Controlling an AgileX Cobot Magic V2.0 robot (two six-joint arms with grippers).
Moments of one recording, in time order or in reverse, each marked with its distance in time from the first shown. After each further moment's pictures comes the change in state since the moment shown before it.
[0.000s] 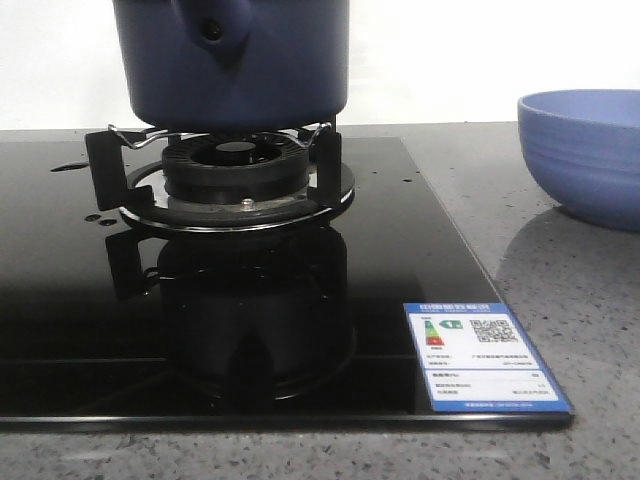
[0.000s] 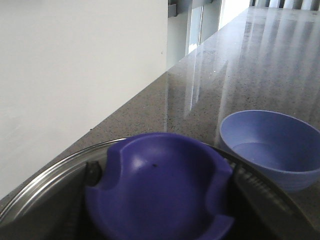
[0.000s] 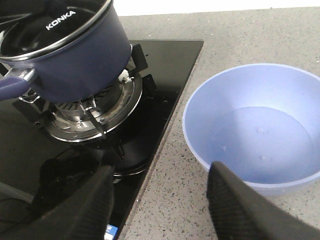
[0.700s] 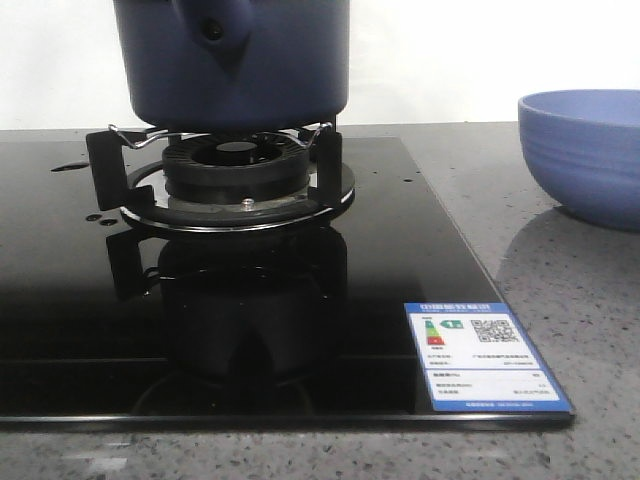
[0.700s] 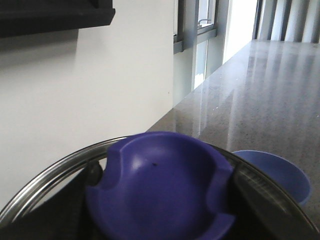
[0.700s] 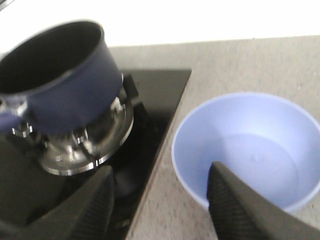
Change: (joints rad) left arm 0.155 -0.172 -0.055 0.082 0.103 -0.196; right arm 0.000 0.000 0.000 0.030 -0.117 -0.002
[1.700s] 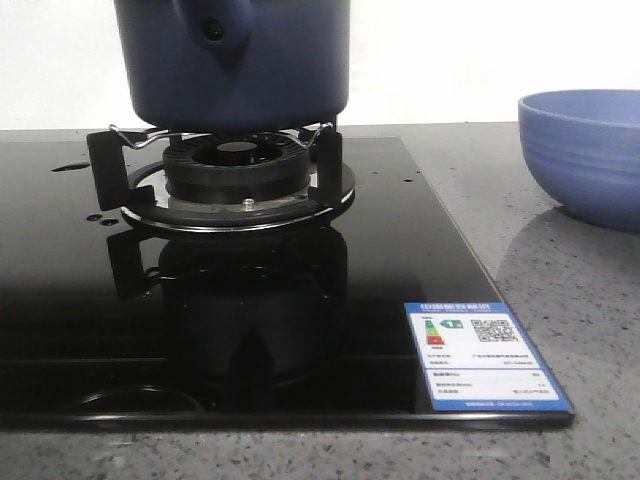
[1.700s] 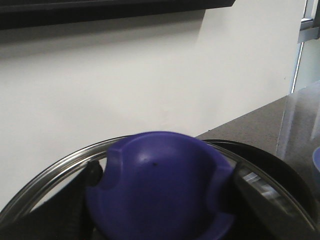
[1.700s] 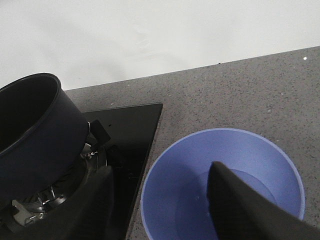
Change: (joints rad) left arm 0.085 -0.400 0.352 0.055 -0.409 -0.091; right arm 0.000 0.130 0.000 0.065 -0.196 0.000
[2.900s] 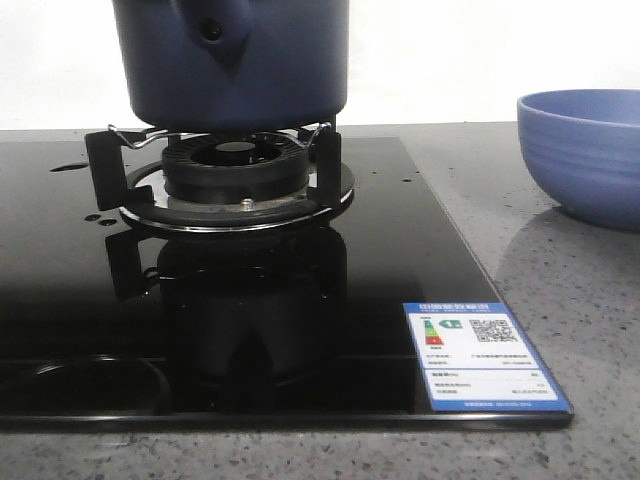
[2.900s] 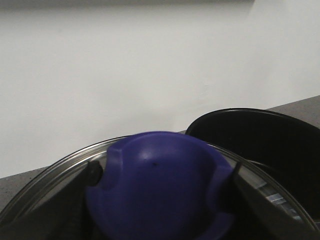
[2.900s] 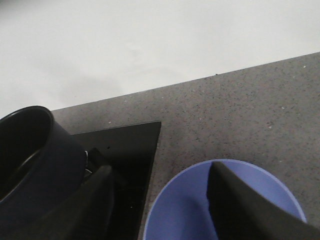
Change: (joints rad) left arm -0.047 -0.086 0.177 -0.114 -0.207 0.079; right arm -0.010 0.173 -0.191 -0.099 0.031 0.163
